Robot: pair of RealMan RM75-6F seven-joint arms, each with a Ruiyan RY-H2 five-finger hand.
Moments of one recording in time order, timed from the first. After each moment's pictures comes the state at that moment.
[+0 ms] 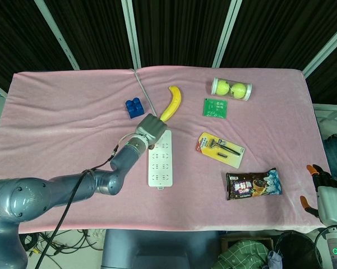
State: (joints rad) left arm -1.61 -1.53 0.07 -1.28 0.20 0.63 0.76; right arm 0.09 -1.05 0.07 -1.73 -1.28 1.34 -0.17
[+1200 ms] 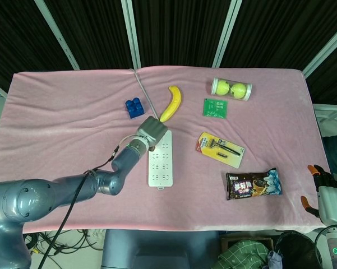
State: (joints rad) left arm -1.60 -1.58 0.08 -1.23 0.24 0.60 0.72; right arm 0.09 -1.05 0.07 -1.74 -1.26 1.34 -0.18
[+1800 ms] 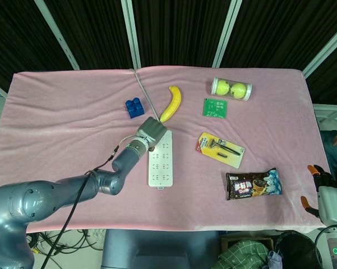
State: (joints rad) left arm -1.56 -1.63 0.08 -1.17 0.30 0.59 0.69; right arm 0.09 -1.05 0.07 -1.74 -1.26 1.34 -0.18
